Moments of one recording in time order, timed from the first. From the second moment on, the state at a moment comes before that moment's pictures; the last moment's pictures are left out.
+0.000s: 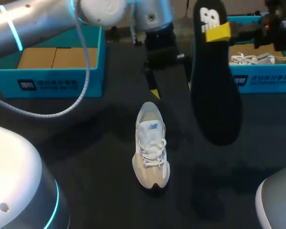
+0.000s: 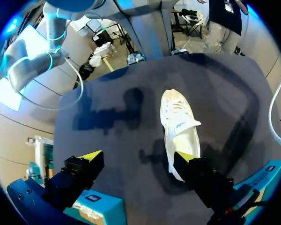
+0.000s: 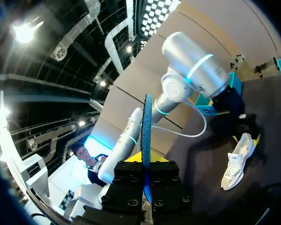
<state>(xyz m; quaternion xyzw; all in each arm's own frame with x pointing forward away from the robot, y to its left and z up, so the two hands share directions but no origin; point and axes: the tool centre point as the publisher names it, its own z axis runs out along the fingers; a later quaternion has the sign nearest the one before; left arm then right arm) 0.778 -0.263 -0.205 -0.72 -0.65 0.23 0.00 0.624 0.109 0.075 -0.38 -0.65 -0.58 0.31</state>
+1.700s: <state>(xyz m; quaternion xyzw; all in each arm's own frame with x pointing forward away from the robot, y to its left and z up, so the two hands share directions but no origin) 0.771 -0.201 -0.100 -0.64 -0.61 0.39 -0.27 0.764 0.027 0.010 -0.49 -0.54 -0.48 0.49</state>
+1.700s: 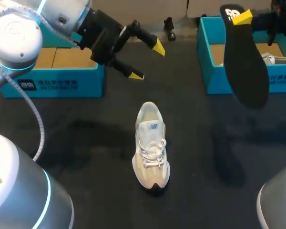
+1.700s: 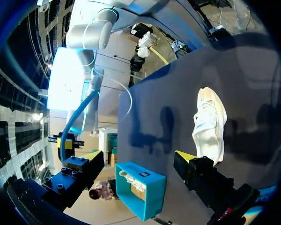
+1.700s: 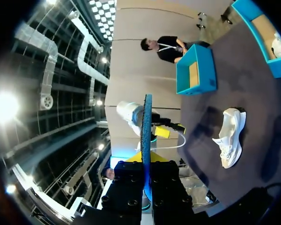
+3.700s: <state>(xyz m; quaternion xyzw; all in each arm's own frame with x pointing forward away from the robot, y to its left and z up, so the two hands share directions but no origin) 0.784 -0.220 -0.063 -0.50 -0.50 0.51 -0.49 0.855 0.061 -0.029 -0.64 -0.38 -0.36 0.57</state>
